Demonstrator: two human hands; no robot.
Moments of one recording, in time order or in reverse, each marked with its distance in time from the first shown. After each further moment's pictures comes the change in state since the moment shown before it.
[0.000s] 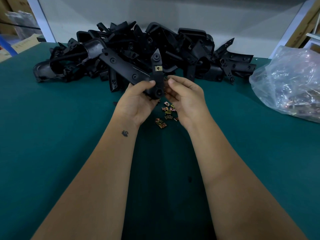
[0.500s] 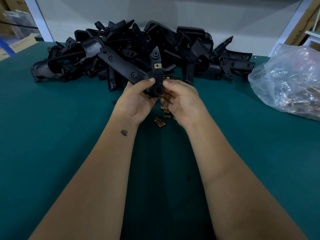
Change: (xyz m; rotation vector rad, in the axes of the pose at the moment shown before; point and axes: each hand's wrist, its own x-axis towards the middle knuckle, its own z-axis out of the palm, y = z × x) left_hand 0.000 -0.001 0.000 0.019 -0.047 0.031; right_hand 0.001 0.003 0.000 0.057 -0.085 0.125
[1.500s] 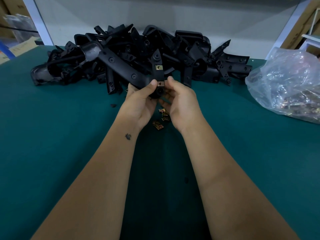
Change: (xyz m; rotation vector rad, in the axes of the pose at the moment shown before) left_hand -0.002 -0.010 0.012 0.060 0.057 0.066; right_hand -0.002 -0.001 0.007 0.009 0.067 -0.026
